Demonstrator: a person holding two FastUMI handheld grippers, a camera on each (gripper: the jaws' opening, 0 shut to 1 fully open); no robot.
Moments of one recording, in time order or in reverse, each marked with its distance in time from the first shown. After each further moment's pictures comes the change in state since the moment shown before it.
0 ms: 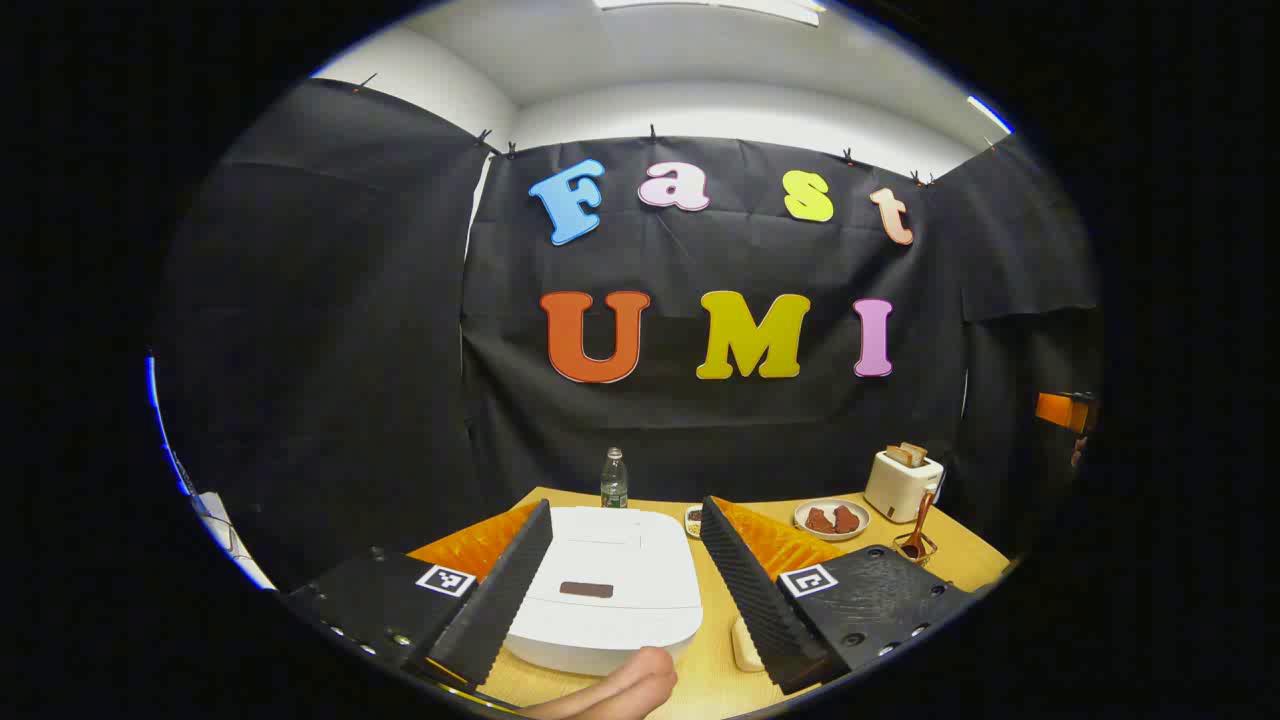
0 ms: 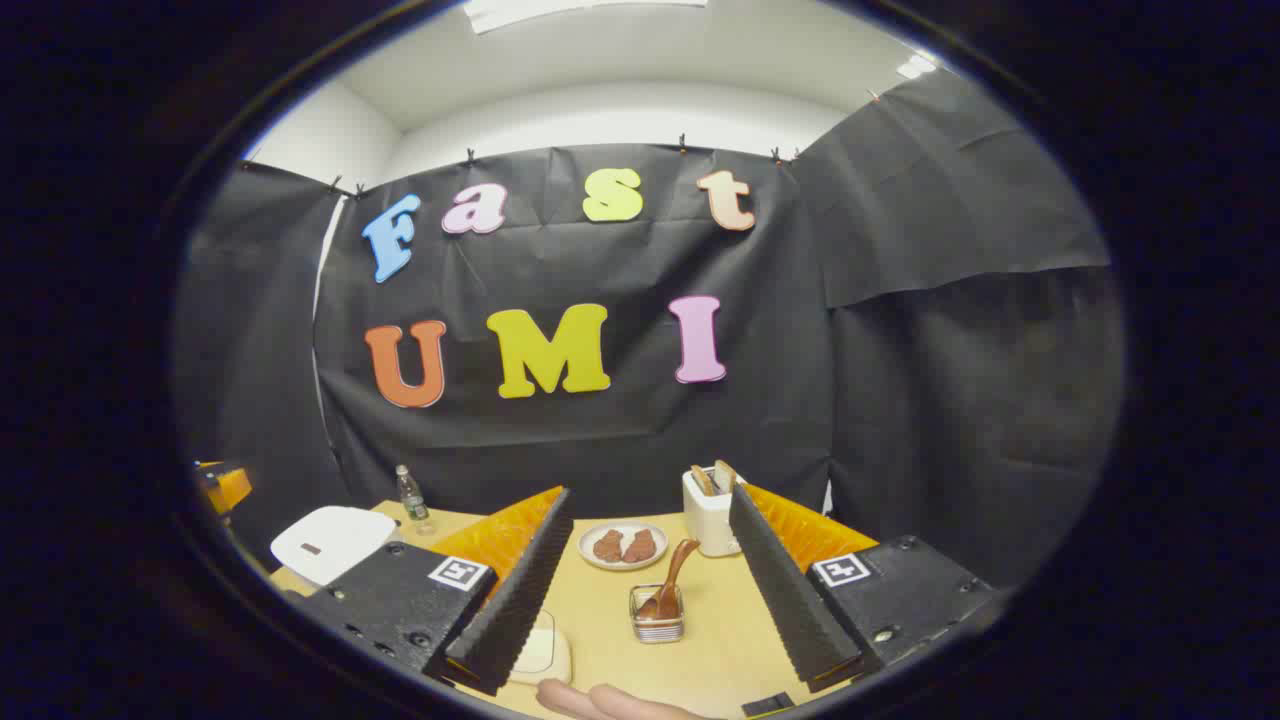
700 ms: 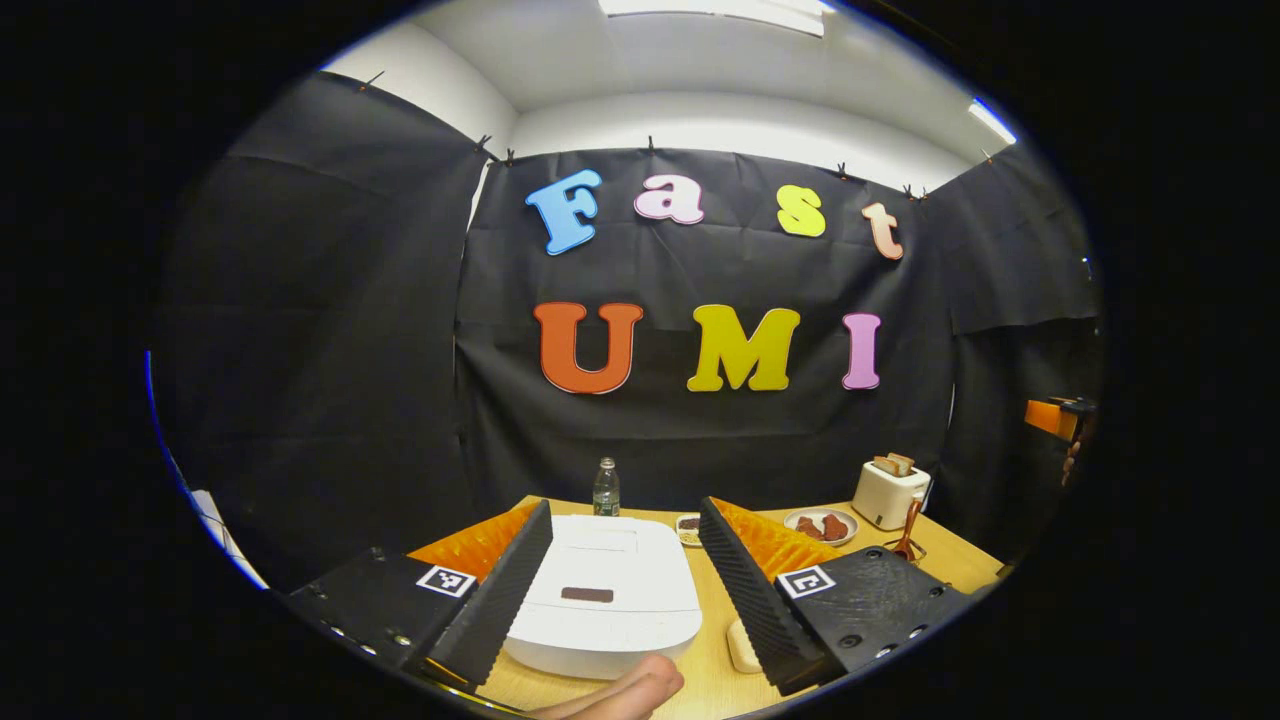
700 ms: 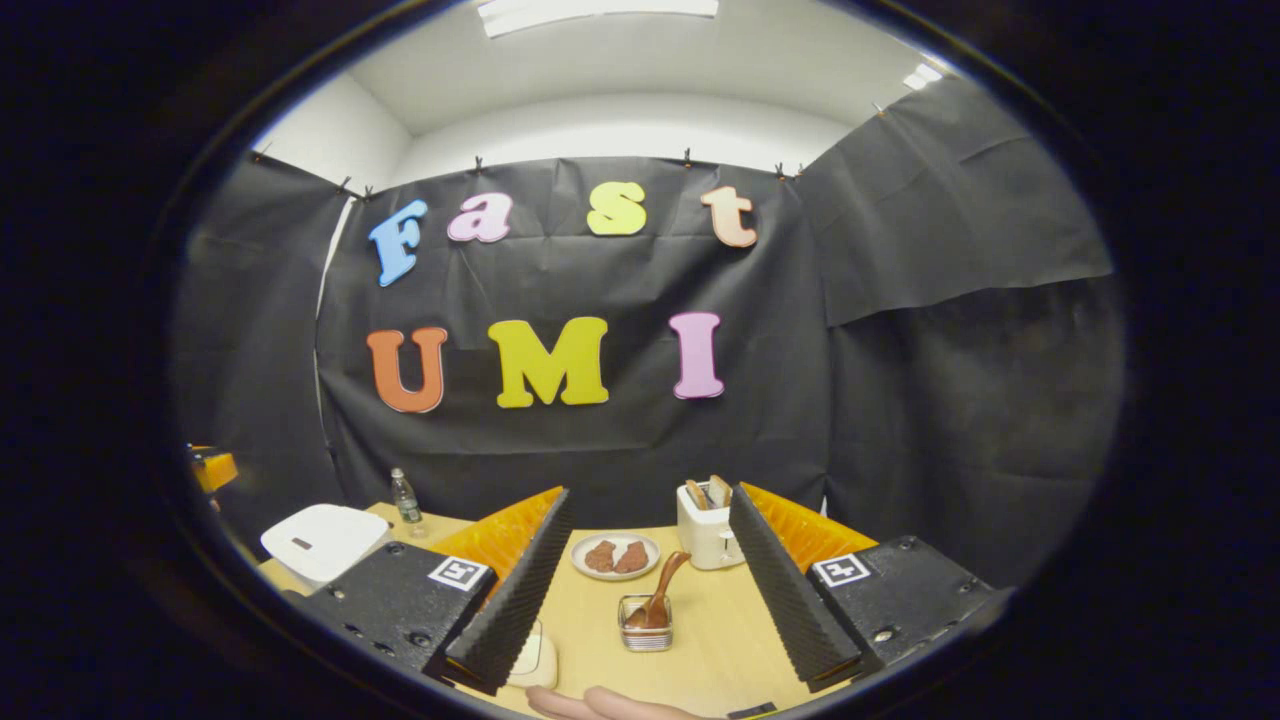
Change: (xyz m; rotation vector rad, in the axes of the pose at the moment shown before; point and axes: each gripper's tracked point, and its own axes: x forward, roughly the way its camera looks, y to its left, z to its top) left arm -0.005 -0.003 0.000 -0.023 -0.013 -0.080; right arm 0.002 -0.009 0.005 -0.017 -0.052 -0.006
